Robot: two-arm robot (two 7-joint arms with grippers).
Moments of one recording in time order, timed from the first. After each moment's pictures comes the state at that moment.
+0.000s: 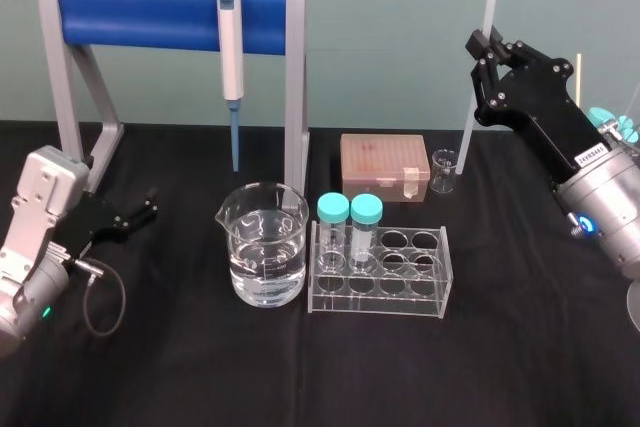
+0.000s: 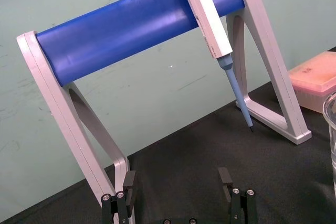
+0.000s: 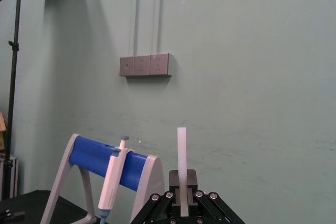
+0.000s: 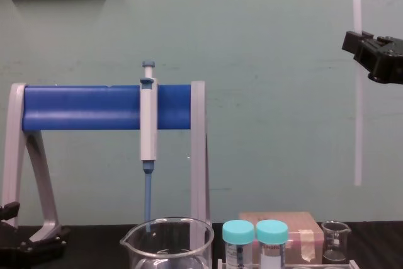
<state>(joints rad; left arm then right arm) -0.20 0.60 0.45 -1.41 -0.25 -0.12 0.03 0.16 0.35 -0.17 -1.69 0.37 -0.18 0.34</state>
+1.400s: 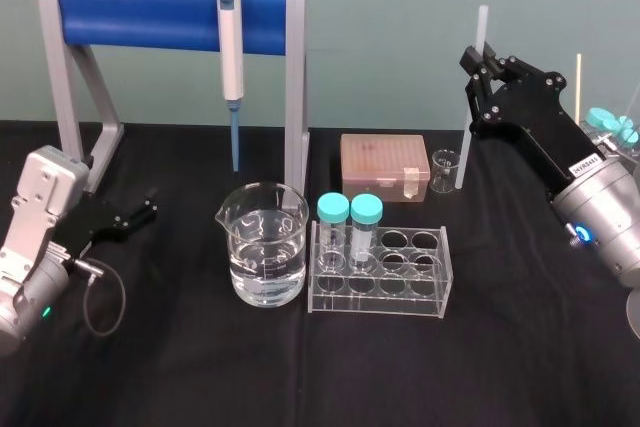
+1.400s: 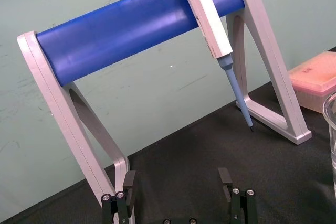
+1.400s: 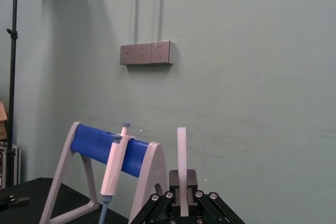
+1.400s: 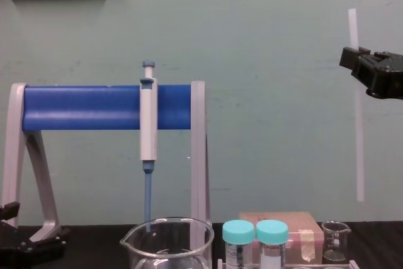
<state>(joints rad) -0.20 0.60 0.45 -1.41 -0.25 -0.12 0.03 0.14 0.34 -0.16 -1.69 0.35 -0.15 0.34</state>
